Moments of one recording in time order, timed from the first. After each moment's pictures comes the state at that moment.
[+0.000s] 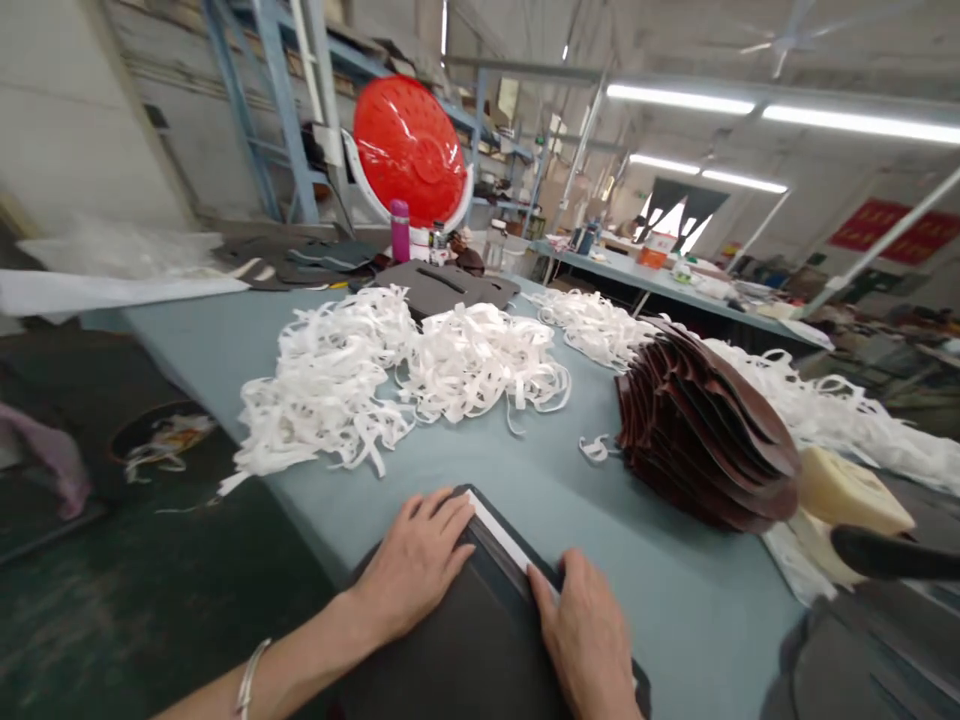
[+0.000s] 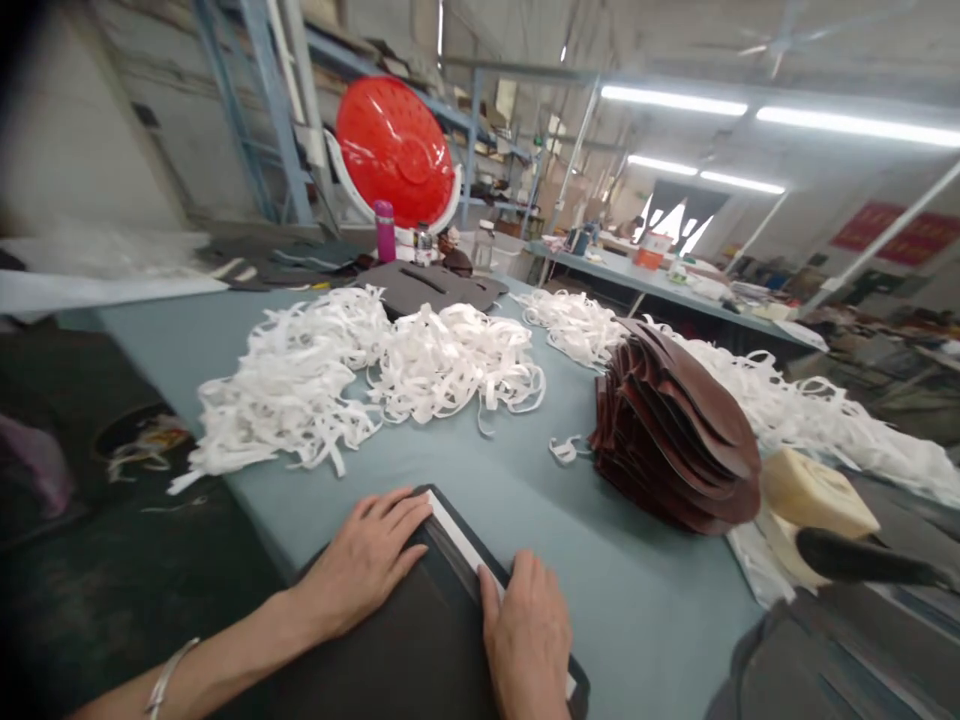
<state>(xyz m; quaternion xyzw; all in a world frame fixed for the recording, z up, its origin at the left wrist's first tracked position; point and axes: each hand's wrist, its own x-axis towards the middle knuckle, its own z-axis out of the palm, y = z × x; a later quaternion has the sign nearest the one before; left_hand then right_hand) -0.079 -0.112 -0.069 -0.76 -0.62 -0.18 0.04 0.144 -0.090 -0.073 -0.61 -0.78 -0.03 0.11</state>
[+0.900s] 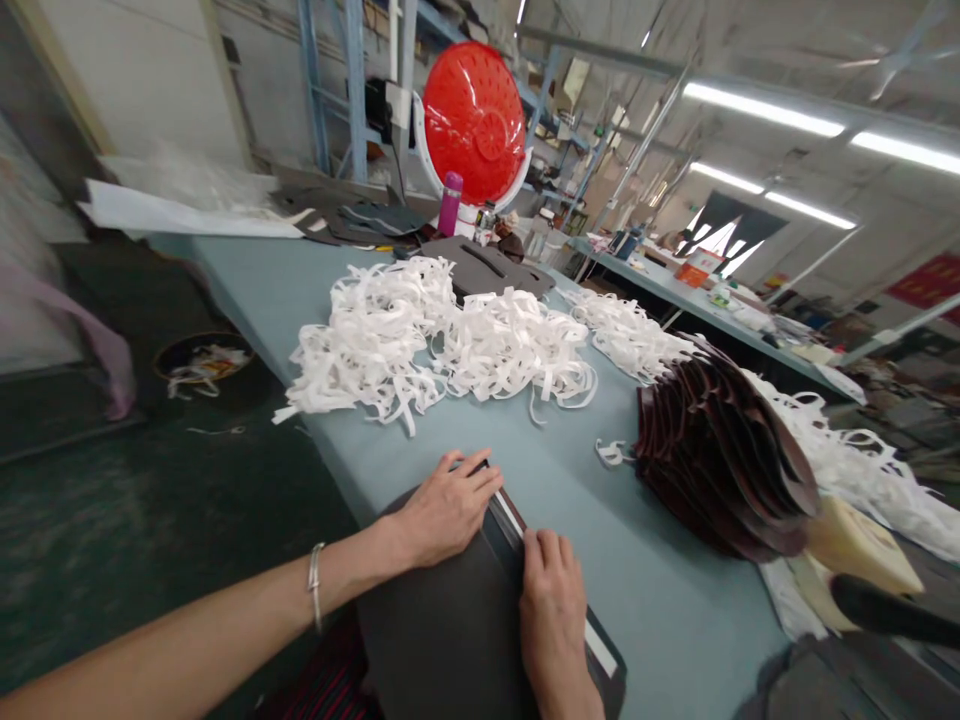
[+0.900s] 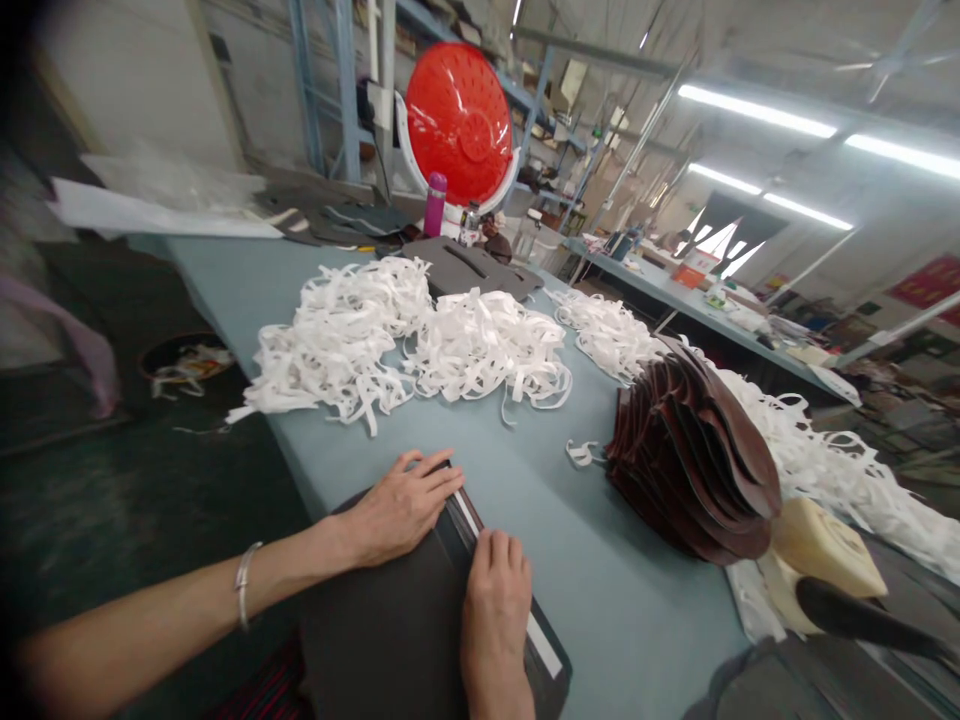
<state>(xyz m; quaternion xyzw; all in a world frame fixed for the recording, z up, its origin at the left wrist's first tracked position) -0.082 -0.105 -0.066 -0.80 -0.57 -0.20 0.03 0.119 -0.102 -0.079 -0.43 -0.89 -0.13 0.13</state>
